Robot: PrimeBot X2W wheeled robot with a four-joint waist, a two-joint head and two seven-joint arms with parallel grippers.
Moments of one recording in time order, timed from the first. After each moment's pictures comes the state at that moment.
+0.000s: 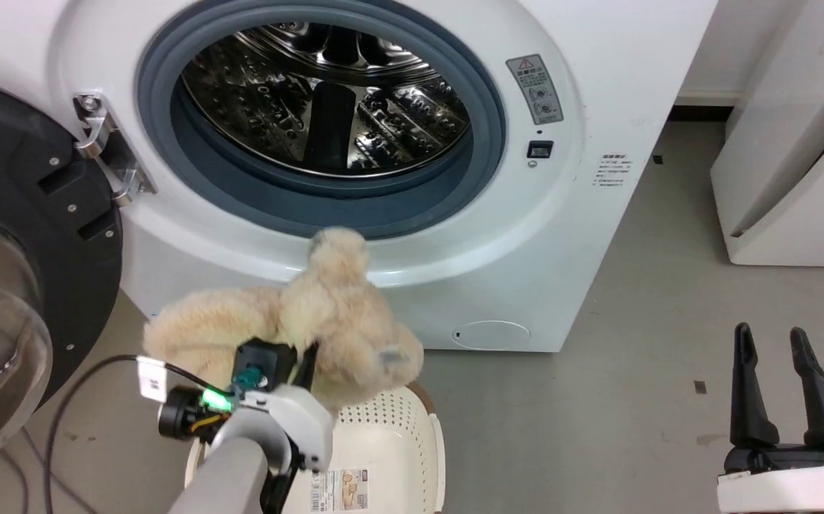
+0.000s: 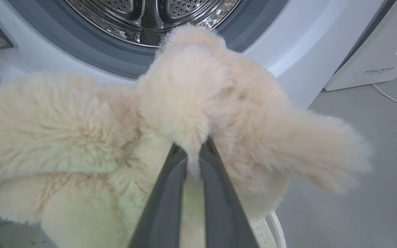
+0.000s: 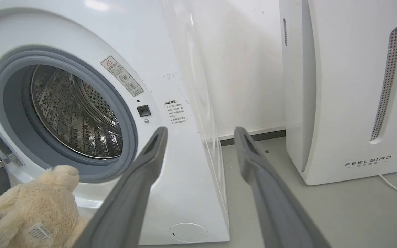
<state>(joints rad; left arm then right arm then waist) -0.47 0.12 -0.35 0.86 -0.24 -0.02 -0.26 0.03 -0.05 -0.12 -0.02 0.30 0.13 -0.26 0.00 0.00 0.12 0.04</state>
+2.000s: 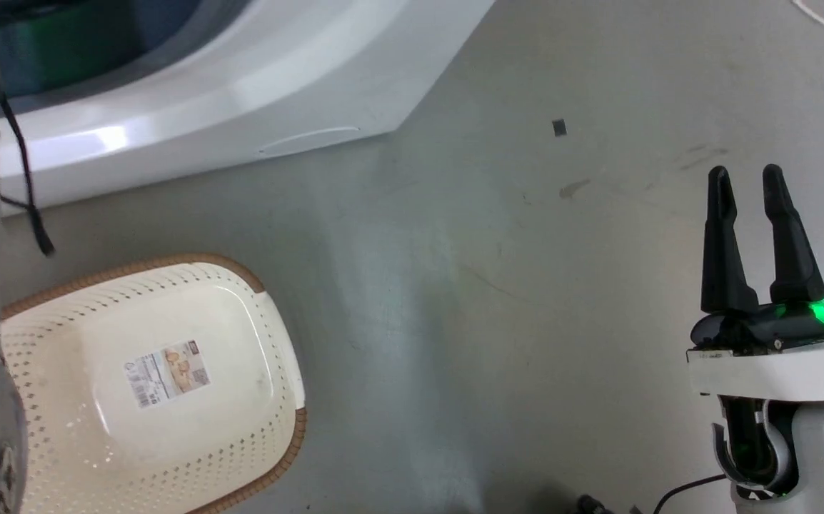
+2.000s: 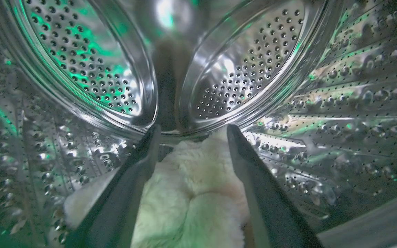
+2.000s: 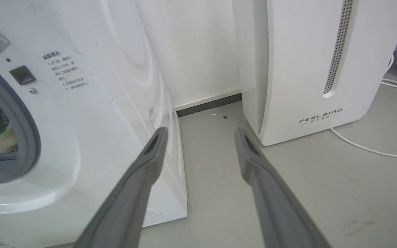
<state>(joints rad) -1.33 0.38 -0.10 0.93 -0.14 0.08 -0.26 -0.25 -0.05 0.02 -0.08 0.43 0.13 -0.26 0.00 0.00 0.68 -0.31</state>
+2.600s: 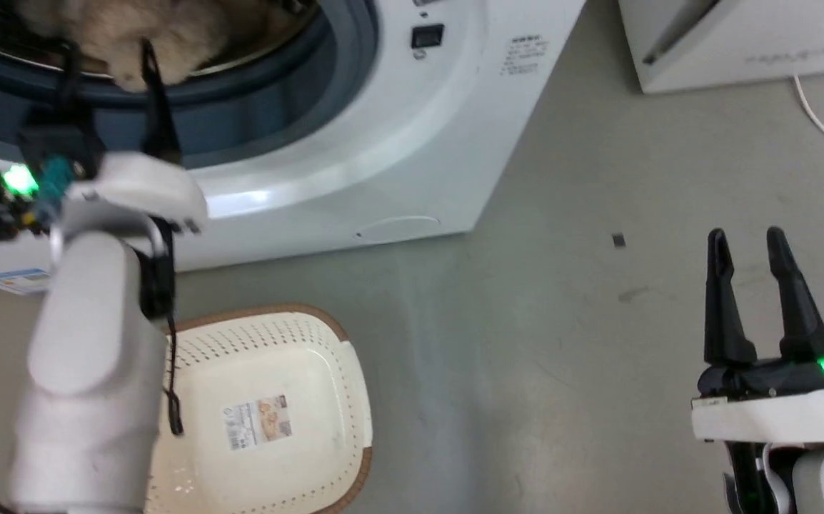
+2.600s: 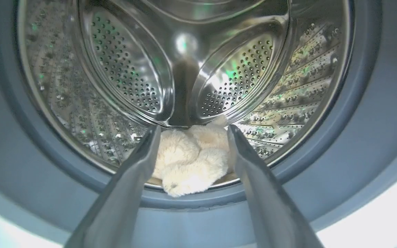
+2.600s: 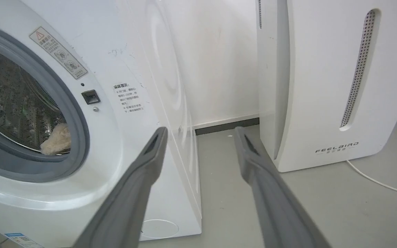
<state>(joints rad) -0.80 0.23 -0.05 0.58 -0.13 0.12 -0.26 -0.15 -0.05 -0.03 -0.06 0.30 0.13 -0.26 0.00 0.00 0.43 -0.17</state>
